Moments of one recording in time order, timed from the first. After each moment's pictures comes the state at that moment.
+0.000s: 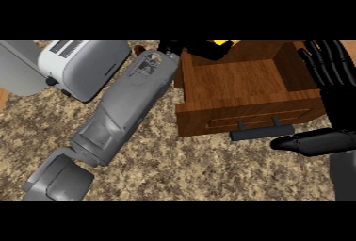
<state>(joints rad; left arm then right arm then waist) -1.34 0.00 -0.19 -0.37 0.26 0.32 -0.22 -0.31 -0.21 -0.14 -1.82 -0.13 0.22 0.08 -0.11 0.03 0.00</state>
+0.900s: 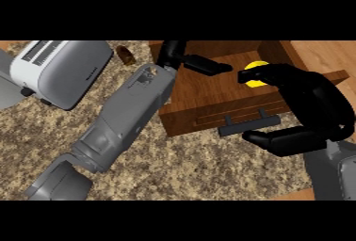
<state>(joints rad) -1.26 0.00 -0.31 -0.38 0.47 0.25 -0.33 -0.41 -0.19 -0.01 -1.77 -0.25 0.39 0.08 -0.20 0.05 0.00</state>
